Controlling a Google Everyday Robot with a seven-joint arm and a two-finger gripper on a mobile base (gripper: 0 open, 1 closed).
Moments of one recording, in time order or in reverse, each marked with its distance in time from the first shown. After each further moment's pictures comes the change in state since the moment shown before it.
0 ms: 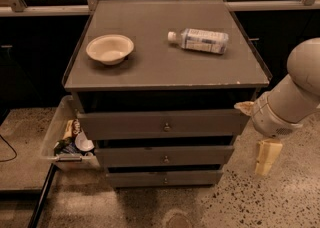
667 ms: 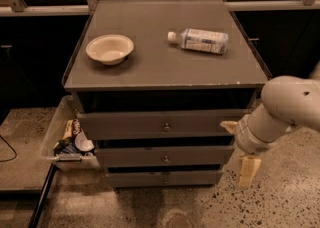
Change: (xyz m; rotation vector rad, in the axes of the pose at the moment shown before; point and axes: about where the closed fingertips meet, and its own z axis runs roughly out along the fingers) arm 0.009 0.002 0.090 -0.041 -0.029 -0.038
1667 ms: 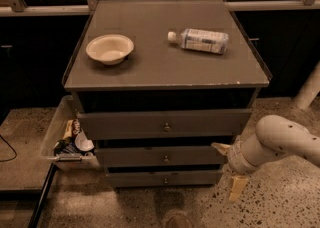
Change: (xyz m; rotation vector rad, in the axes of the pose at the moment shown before) arm 0.033 0.001 0.126 -0.011 -0.171 -0.056
